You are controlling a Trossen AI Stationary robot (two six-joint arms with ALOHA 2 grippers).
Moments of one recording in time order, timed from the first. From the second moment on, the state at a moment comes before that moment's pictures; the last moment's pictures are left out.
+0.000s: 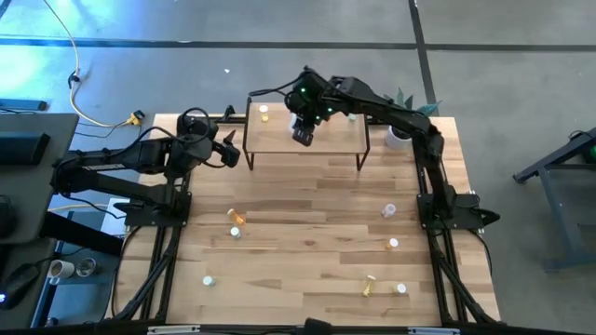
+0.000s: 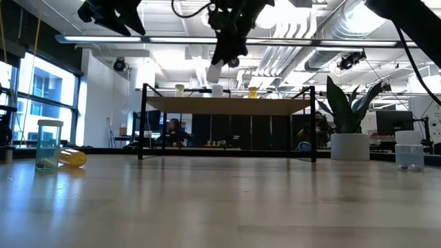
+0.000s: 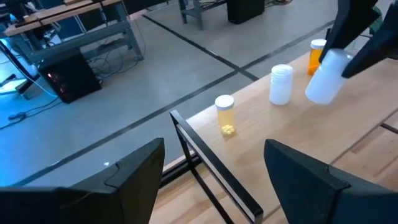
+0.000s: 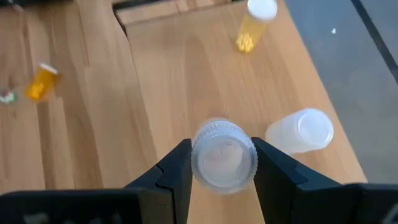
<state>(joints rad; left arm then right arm) 0.20 0.91 0.97 -0.68 -0.92 -0.33 -0.41 2.08 2.28 -1.12 -0.06 -0.14</state>
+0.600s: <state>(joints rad) 0.20 0.91 0.97 -0.68 -0.89 -0.32 -0.42 2.13 2.27 -1.15 -0.06 -0.27</state>
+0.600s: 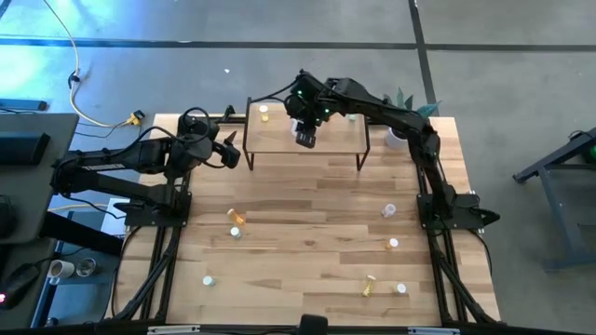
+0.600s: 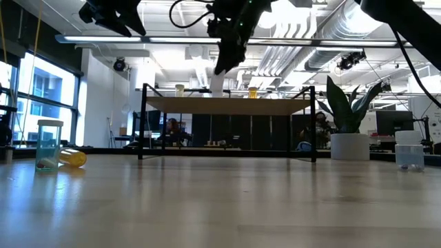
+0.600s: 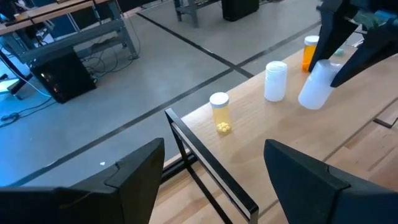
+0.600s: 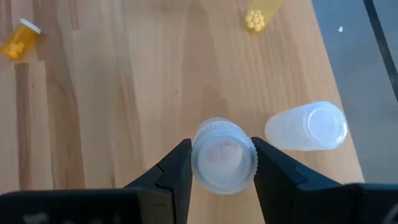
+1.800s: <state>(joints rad) 0.20 0.91 0.97 -0.68 -0.87 -0.32 -0.45 2.16 2.27 -1.16 -0.08 -0.30</state>
